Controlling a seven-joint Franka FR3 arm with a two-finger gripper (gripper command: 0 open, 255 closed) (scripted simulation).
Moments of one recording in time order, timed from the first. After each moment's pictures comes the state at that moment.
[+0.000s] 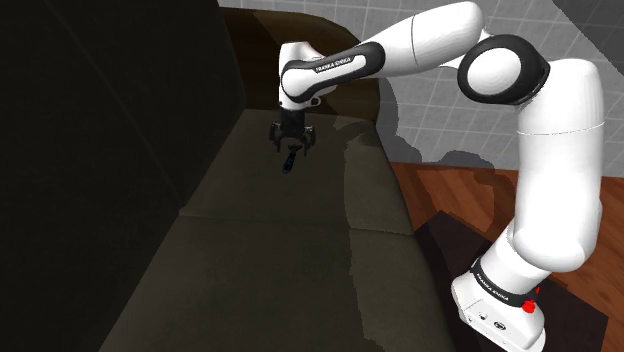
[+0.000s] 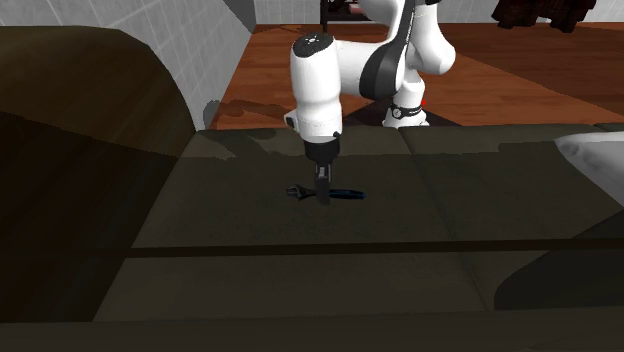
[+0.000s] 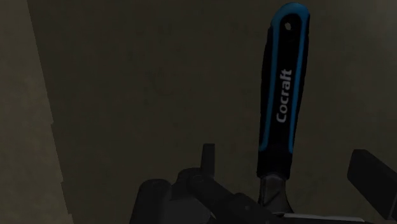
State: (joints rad) arm 0.06 0.51 0.25 -1.53 -0.04 1.98 1.11
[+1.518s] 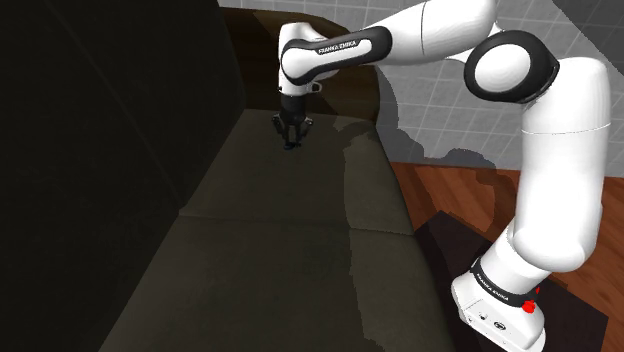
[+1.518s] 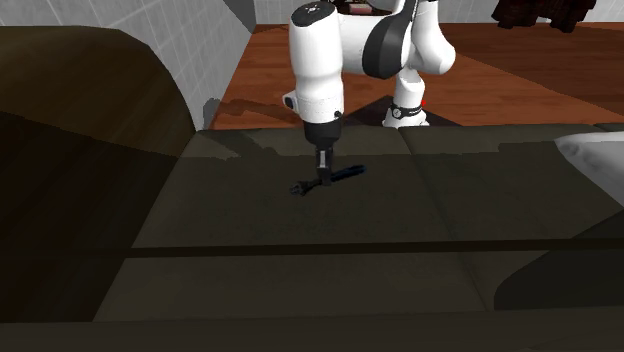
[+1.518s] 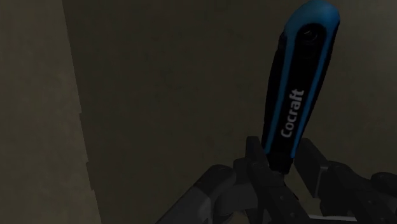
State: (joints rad) arm 0.06 0.48 0.25 -1.47 -0.03 1.89 1.11
